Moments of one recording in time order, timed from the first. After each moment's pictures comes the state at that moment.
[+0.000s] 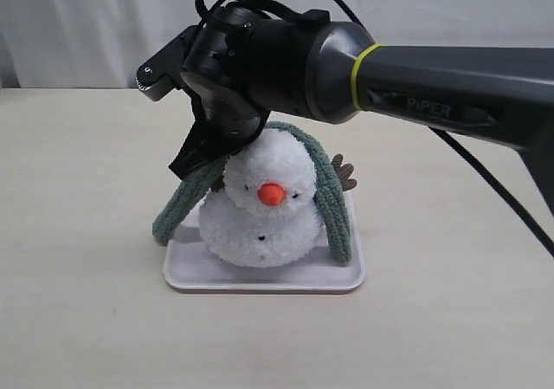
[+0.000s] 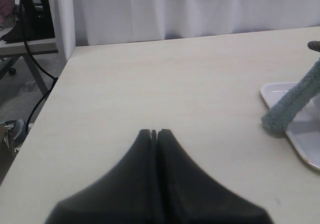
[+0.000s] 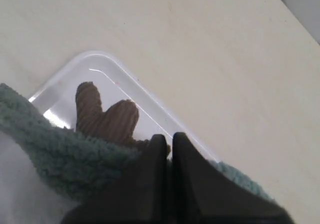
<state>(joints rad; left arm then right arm) -0.04 0.00 0.00 0.04 0.36 0.05 0.82 2.08 -1.74 -0.57 0.87 0.31</state>
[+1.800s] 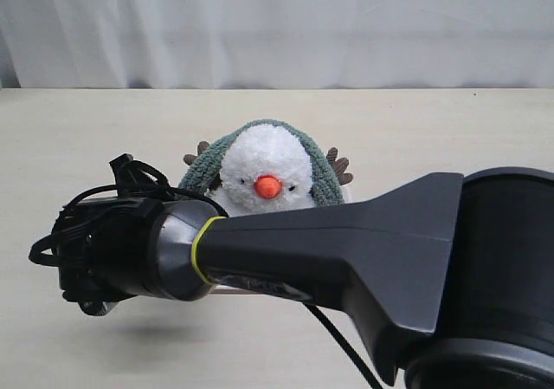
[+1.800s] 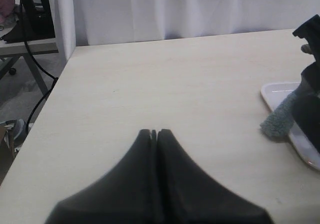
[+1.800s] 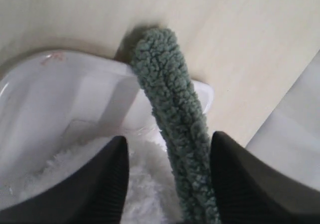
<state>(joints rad) -0.04 0.00 0.00 0.04 0.36 0.05 1.10 2.30 -1.74 -0.92 0.95 -0.42</state>
